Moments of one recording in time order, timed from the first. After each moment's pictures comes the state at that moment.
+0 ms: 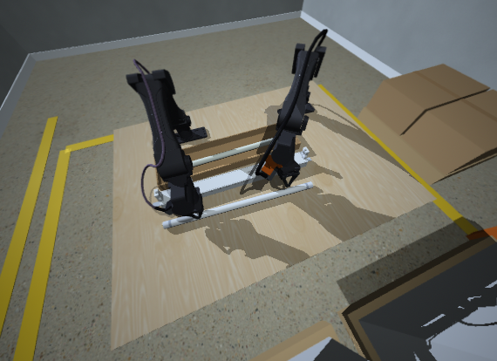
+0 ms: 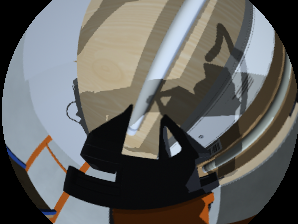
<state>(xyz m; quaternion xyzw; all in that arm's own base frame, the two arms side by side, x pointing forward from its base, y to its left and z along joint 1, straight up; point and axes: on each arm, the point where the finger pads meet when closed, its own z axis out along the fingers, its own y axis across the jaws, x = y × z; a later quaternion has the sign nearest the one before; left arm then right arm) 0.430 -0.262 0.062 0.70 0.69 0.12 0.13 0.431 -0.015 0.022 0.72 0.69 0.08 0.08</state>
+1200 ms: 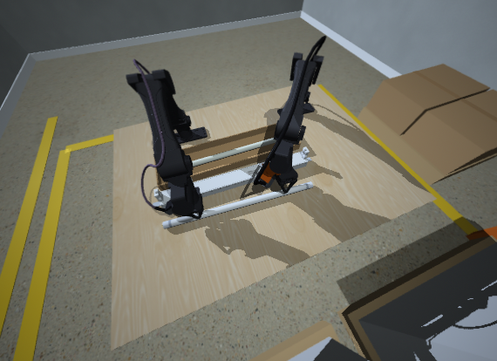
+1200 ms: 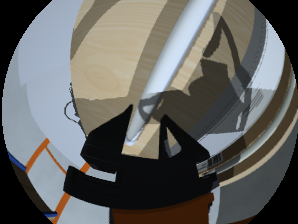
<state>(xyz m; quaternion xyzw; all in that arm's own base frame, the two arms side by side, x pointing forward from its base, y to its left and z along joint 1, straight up) 0.441 -0.271 0.038 0.70 0.69 0.12 0.12 0.431 -0.015 0.022 0.72 0.69 0.08 0.08</state>
